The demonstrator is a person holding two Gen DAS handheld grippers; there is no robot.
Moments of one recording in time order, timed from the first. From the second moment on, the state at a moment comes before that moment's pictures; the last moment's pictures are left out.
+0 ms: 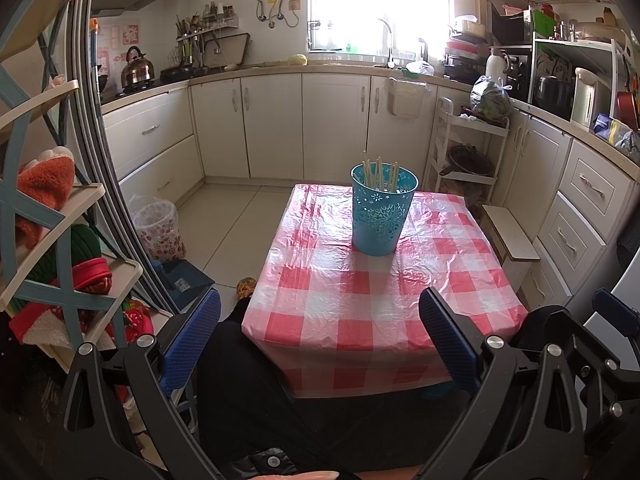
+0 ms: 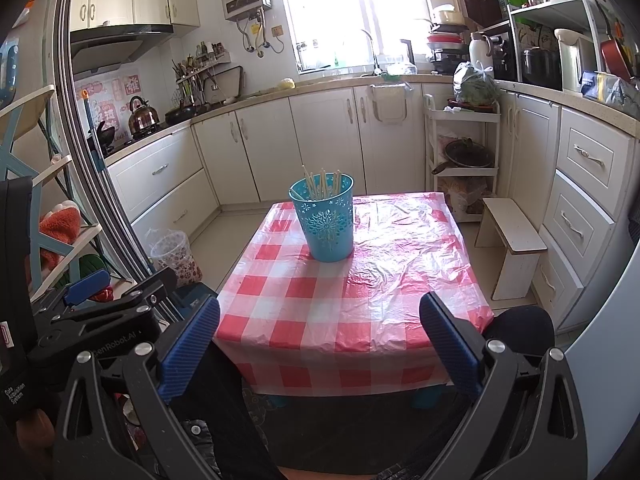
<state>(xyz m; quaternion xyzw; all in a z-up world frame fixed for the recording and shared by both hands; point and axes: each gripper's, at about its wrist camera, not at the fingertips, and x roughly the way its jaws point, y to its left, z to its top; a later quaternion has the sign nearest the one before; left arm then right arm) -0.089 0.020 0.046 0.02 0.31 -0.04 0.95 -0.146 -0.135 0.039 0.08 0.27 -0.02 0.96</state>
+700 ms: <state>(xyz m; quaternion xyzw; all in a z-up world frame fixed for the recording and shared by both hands) -0.087 0.021 0.044 0.02 0.31 -0.04 0.95 -0.144 -0.137 0.036 0.08 0.28 -0.02 0.96</state>
